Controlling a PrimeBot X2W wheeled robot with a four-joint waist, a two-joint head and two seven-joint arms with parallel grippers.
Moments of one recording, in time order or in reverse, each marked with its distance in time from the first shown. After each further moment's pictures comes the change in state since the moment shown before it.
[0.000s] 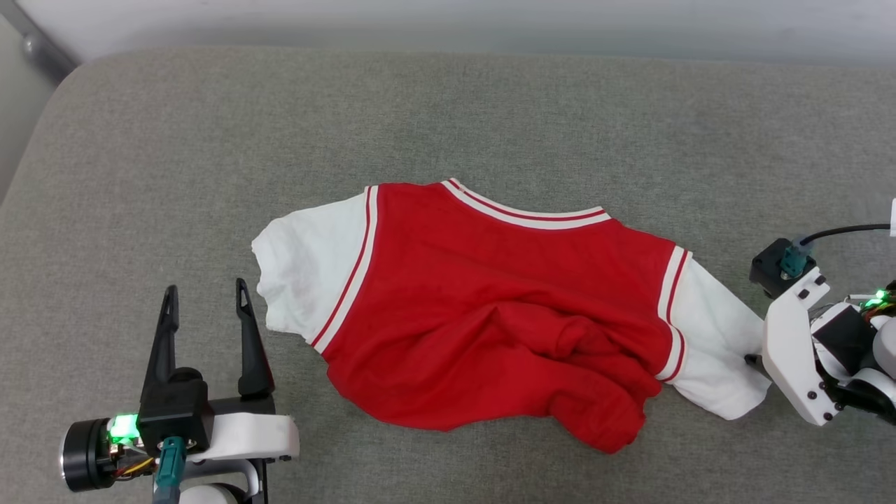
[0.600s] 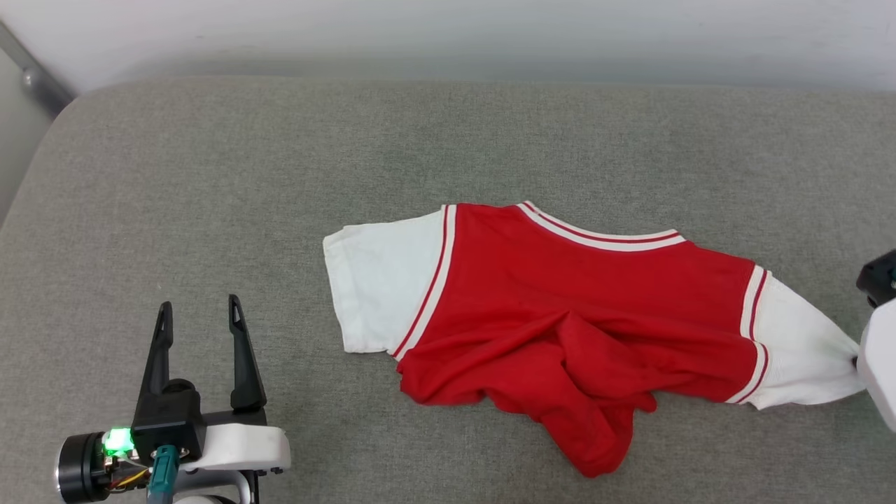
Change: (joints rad) left arm 0.043 -0.072 0.104 0.038 0.063 -0.098 0.000; right arm -0.007 -0.102 0.042 0.209 0.114 0.002 -0.165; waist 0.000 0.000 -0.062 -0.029
